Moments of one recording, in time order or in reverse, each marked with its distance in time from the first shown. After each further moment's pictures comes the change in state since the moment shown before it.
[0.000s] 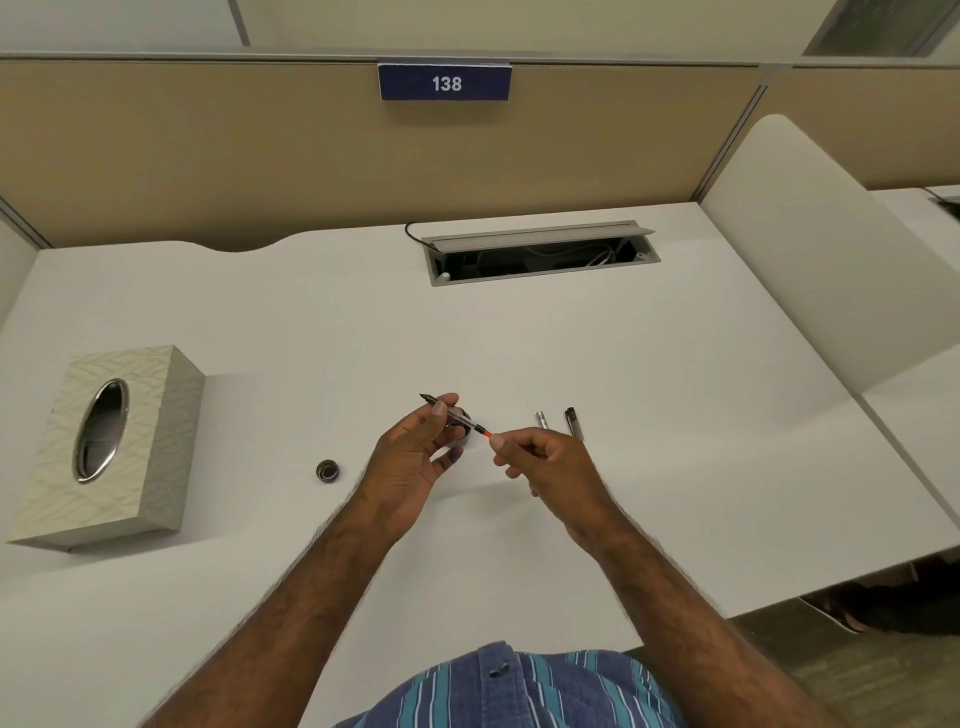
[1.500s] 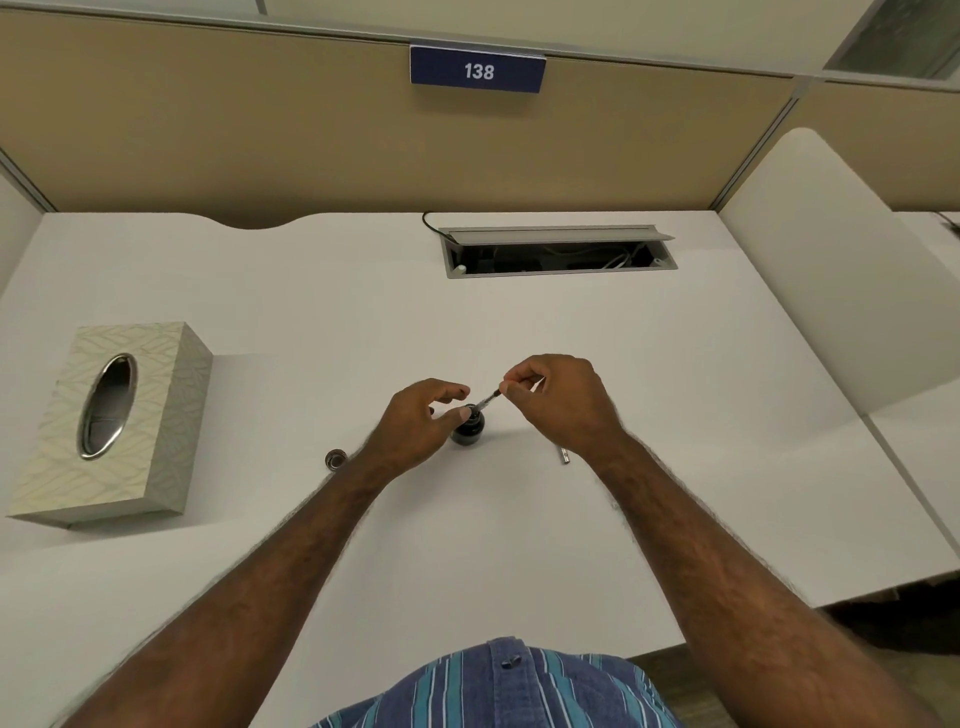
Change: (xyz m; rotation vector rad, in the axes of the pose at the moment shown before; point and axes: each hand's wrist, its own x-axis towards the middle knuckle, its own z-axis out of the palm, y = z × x) left_hand 0.051 0.018 -0.029 0.988 -0.037 0.351; right_hand 0.070 -0.056 0.000 -0.731 0.081 -0.266
